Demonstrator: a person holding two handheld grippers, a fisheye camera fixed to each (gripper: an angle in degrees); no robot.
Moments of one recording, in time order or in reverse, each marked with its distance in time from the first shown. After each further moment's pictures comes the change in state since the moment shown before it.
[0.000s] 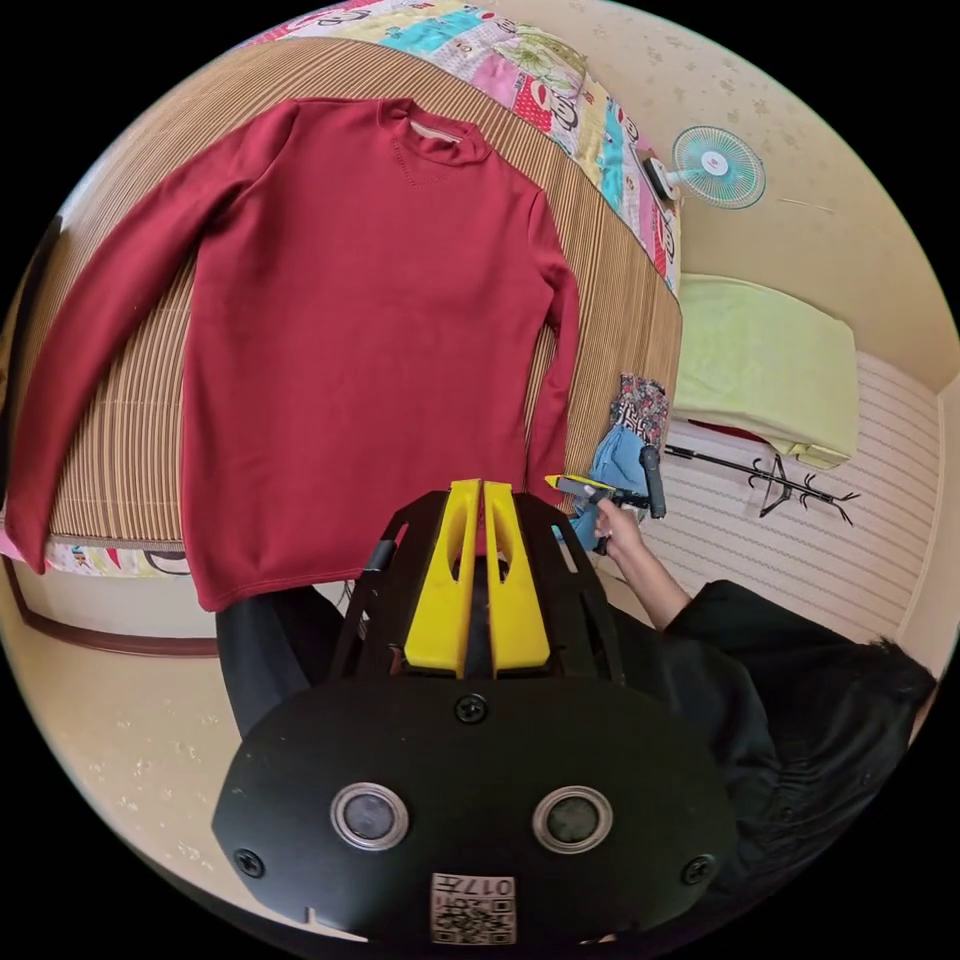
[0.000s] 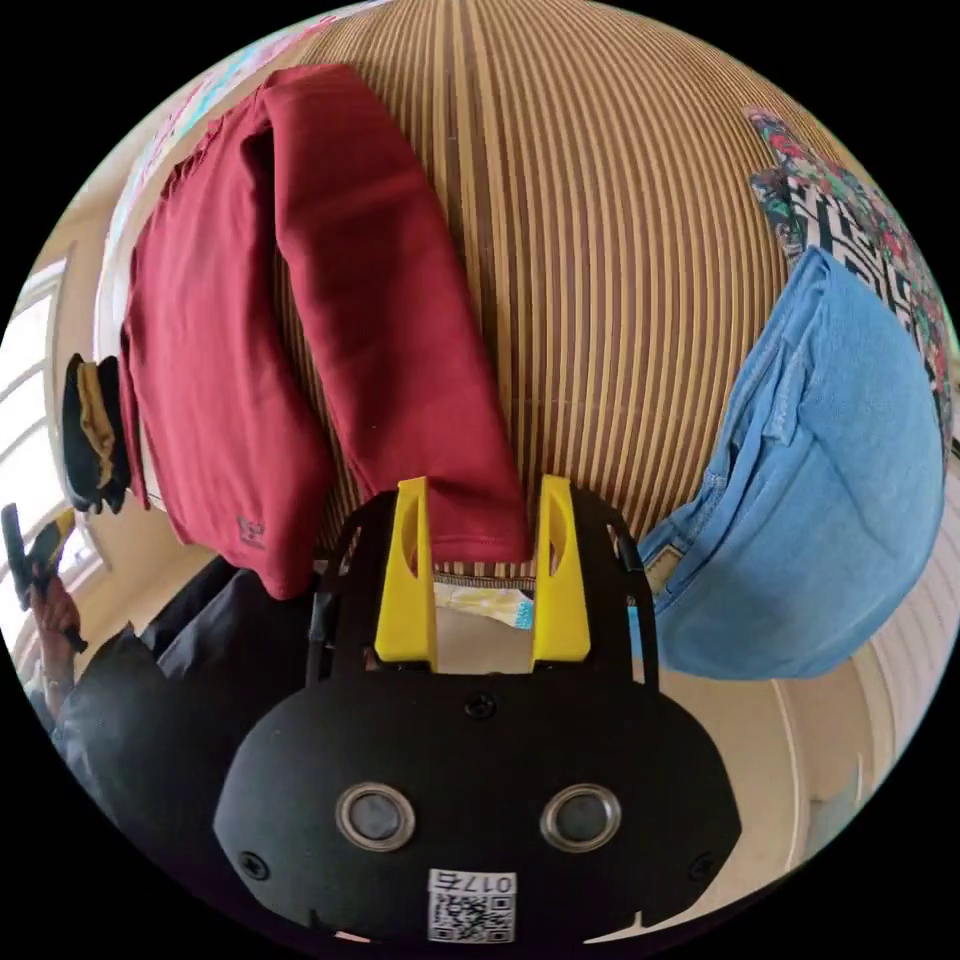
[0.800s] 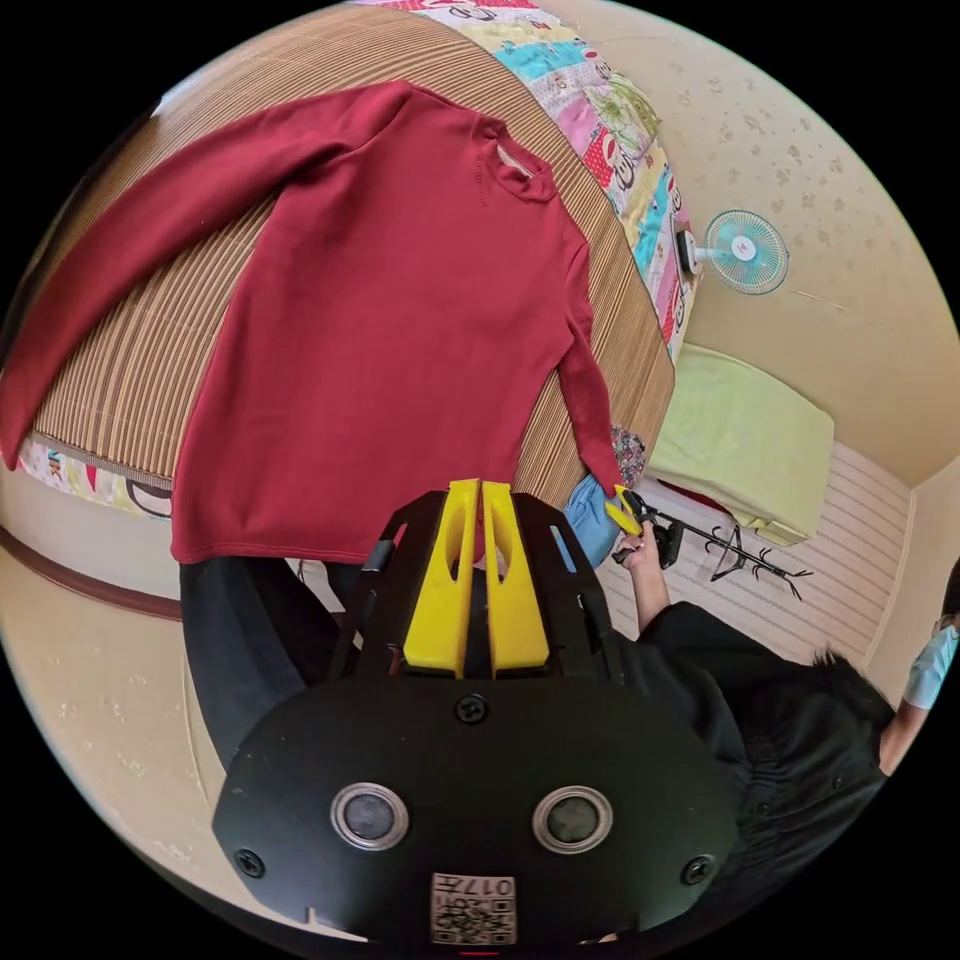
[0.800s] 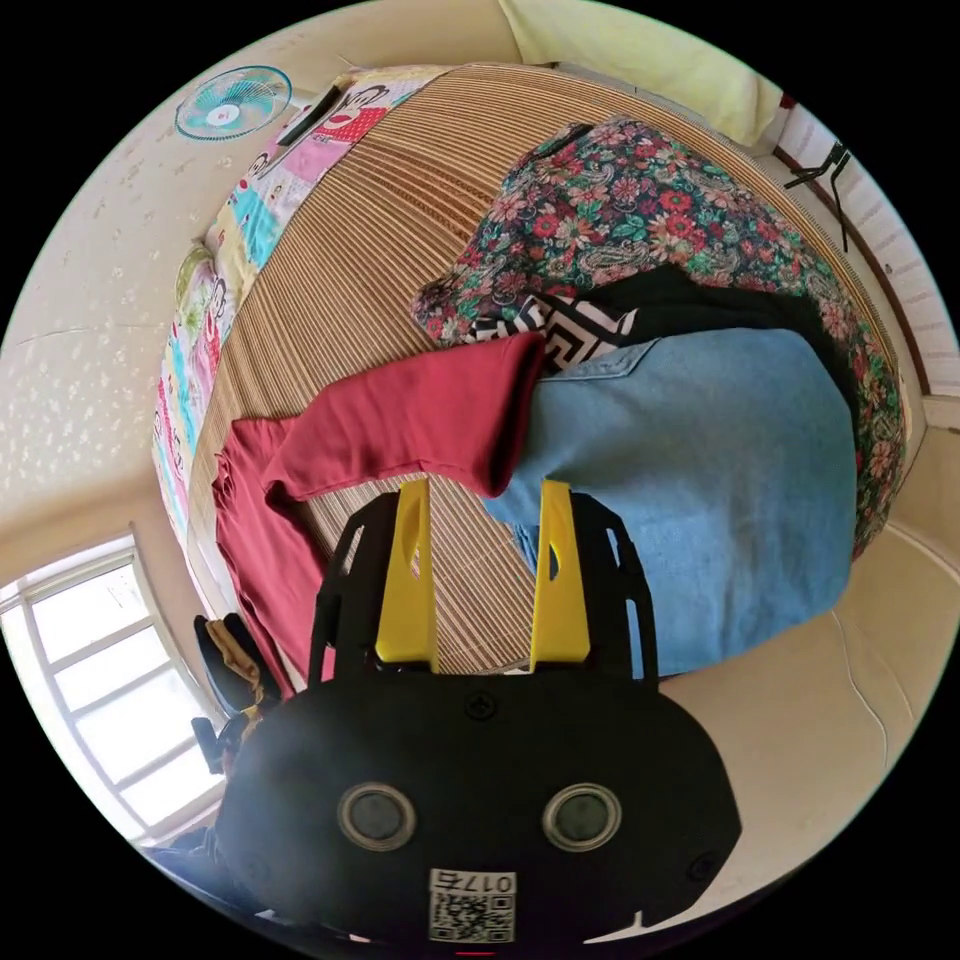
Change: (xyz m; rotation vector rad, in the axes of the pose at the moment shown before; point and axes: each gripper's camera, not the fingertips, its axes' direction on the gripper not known) left arm -0.033 0.051 -0.073 0.095 0.124 -0.217; right arm 0.220 0.122 -0.011 0.389 -0.540 0.730
